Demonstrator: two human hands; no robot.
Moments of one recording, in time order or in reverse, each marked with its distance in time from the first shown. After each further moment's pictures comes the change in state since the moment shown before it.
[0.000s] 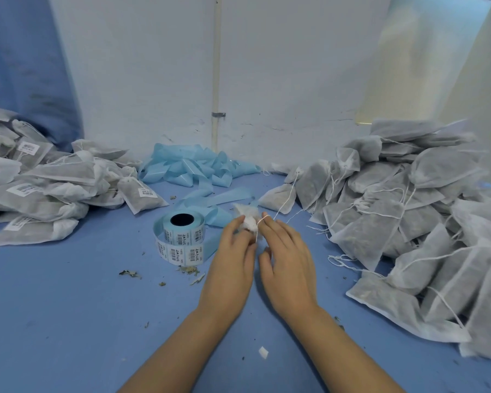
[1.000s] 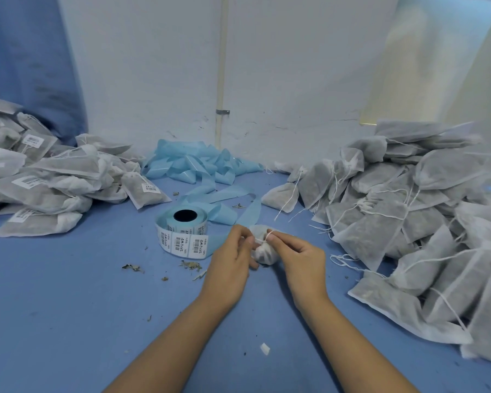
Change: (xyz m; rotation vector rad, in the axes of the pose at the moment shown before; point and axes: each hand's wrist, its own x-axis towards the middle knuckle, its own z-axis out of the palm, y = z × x) left_hand 0.003 -0.013 0.003 -0.333 -0.081 -0.362; right_hand 0.010 0.011 0.004 0.934 0.105 0.536
